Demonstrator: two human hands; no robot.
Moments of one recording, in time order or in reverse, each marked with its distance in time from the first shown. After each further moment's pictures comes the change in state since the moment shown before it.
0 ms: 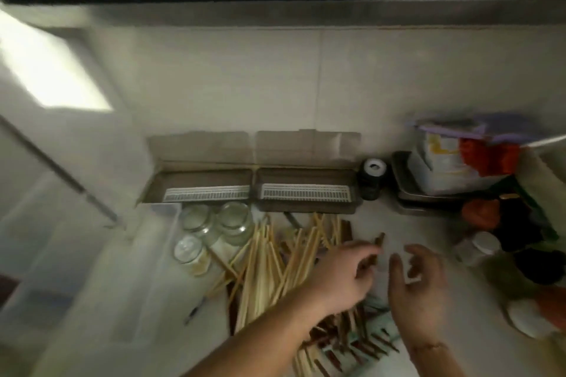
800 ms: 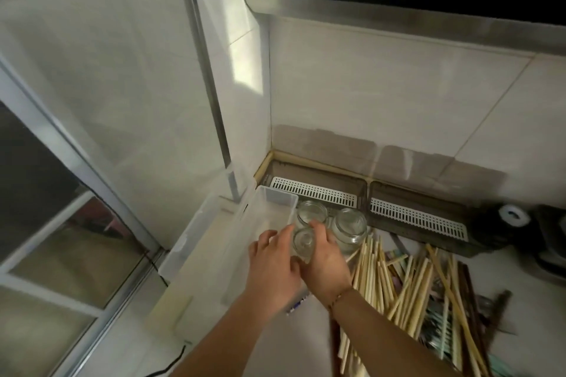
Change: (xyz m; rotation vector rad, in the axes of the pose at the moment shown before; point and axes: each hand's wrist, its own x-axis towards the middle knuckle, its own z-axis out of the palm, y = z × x) left_hand -0.170 -0.158 -0.172 0.422 0.508 -0.564; right_hand -0.131 -0.204 0.206 -0.018 -0.950 -0.338
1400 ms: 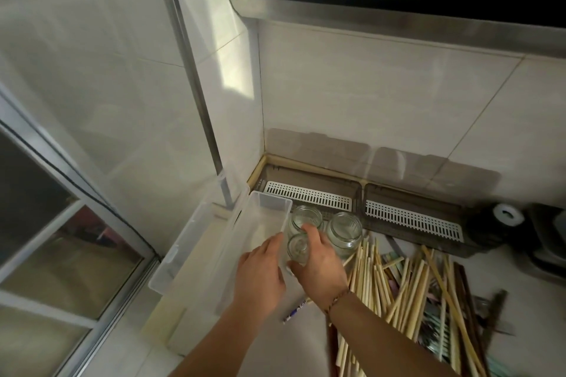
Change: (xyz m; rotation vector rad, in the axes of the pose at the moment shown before) left_hand 0.007 -0.022 0.009 0.098 0.033 0.025; right_hand 0.009 0.000 0.002 -0.056 0.007 0.012
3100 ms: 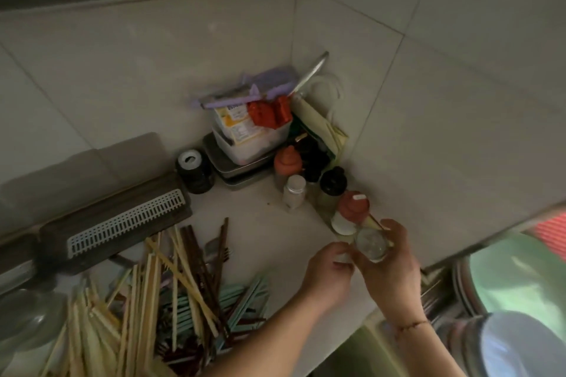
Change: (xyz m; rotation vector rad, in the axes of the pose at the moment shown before) left_hand -0.165 0.455 0.195 -0.718 -1.083 0.316; right_hand -0.320 0.298 -0.258 0.138 0.974 0.988
